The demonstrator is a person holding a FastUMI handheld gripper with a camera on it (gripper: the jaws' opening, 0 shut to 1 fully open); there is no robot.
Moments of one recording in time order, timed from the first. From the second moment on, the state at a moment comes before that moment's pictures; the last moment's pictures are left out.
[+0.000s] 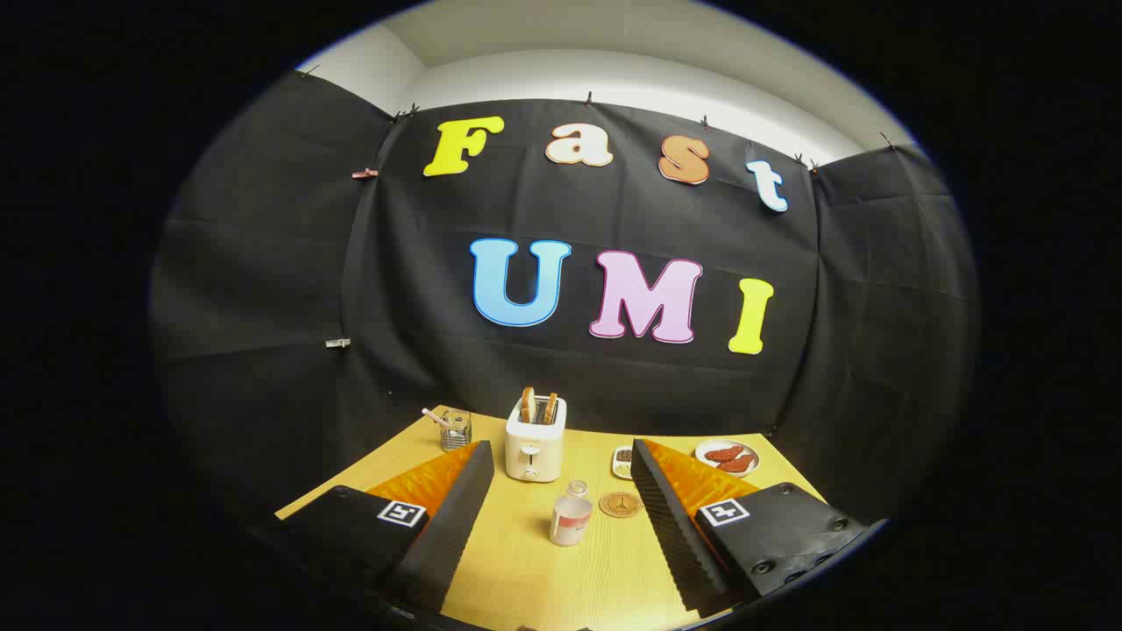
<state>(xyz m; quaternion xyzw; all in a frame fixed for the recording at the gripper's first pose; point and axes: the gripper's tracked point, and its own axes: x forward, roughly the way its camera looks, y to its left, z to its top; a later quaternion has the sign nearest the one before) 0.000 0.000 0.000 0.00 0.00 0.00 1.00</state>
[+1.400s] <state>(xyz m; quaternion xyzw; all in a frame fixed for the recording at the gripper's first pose) 0.048 -0.007 -0.101 0.04 0.05 -0.08 0.99</state>
